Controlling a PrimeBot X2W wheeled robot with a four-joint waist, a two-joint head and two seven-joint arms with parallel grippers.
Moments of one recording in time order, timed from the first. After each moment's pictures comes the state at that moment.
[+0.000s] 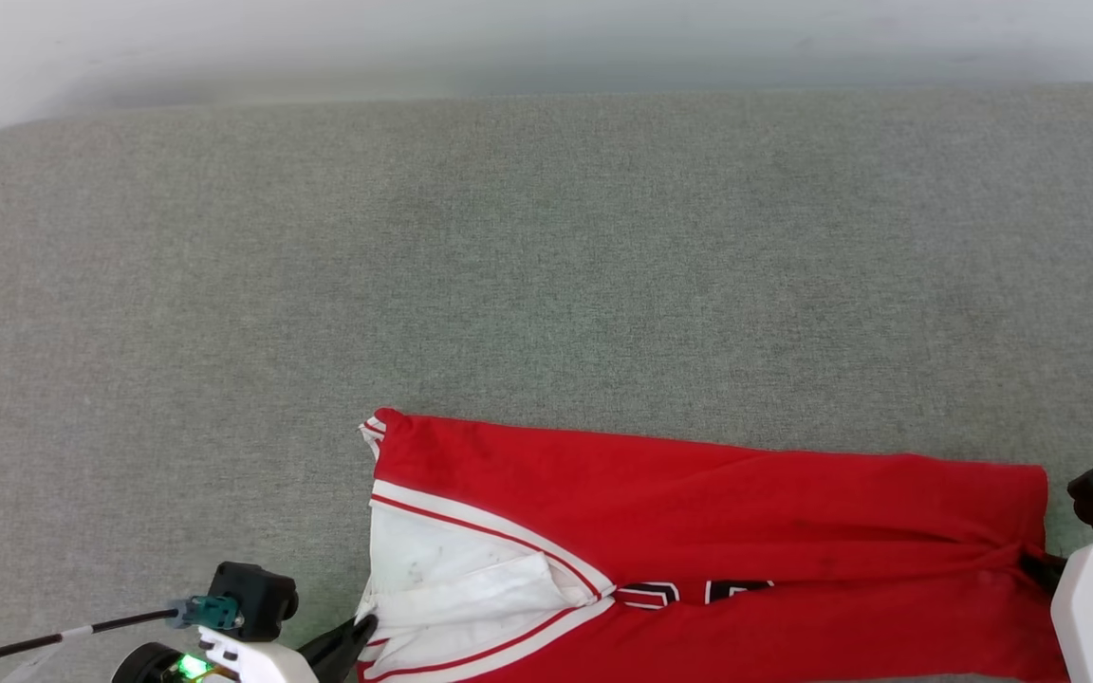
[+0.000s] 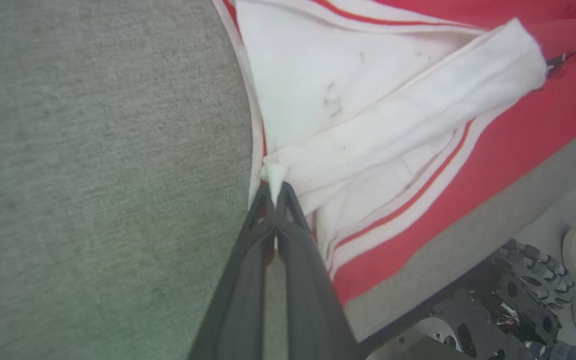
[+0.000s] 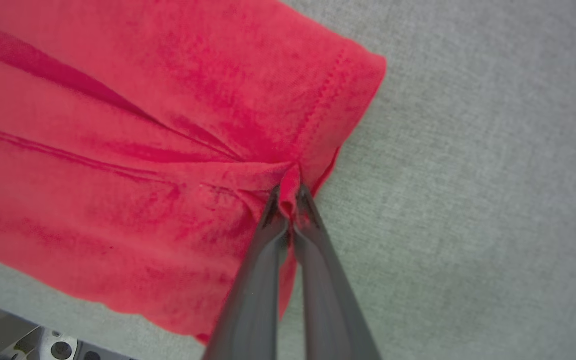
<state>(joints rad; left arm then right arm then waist) -0.08 0.71 -0.69 0.00 -0.86 0.02 0.12 -0.14 -0.72 0.37 0.21 0.56 0.13 0.50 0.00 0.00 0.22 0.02</state>
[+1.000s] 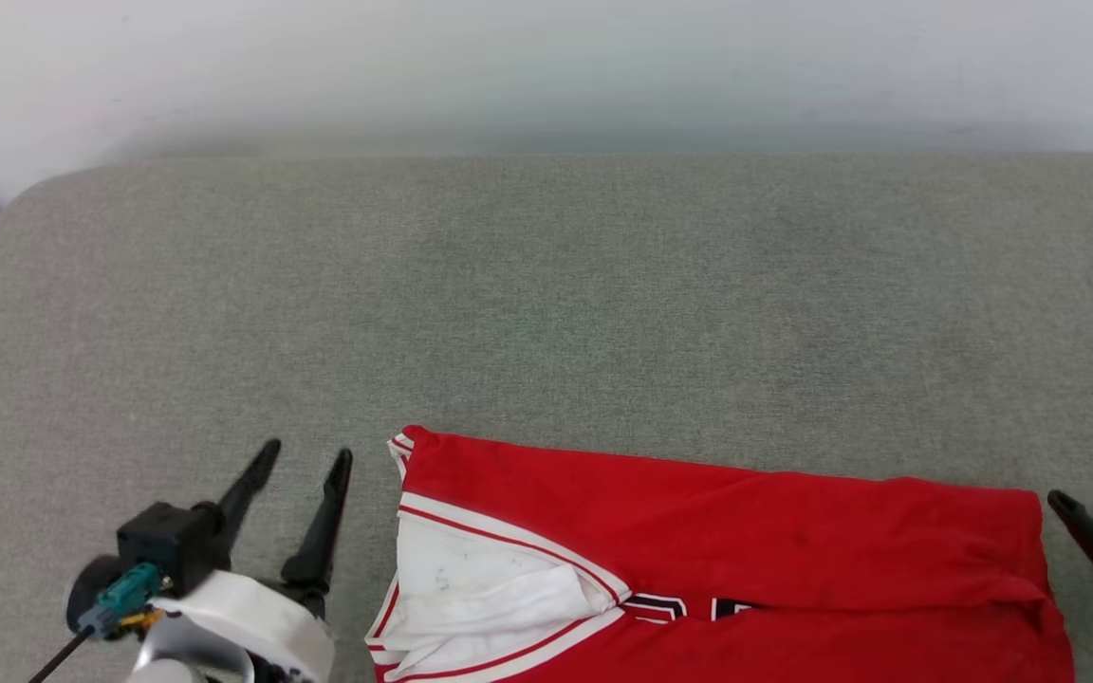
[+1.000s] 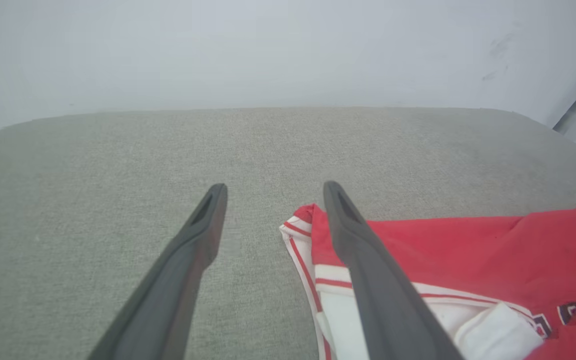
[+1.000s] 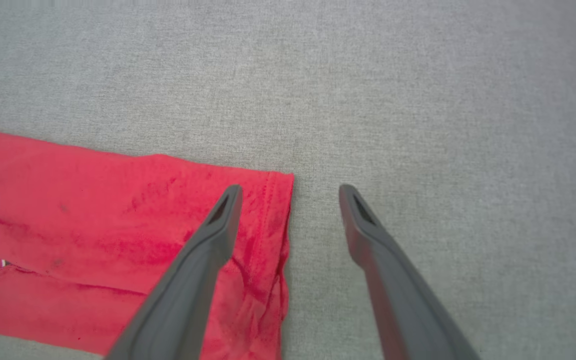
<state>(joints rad) -0.12 0.56 -0.51 0.05 -0.71 0.12 -0.26 -0.11 -0.61 0.06 0.19 0.67 0.13 0.50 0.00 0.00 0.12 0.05</state>
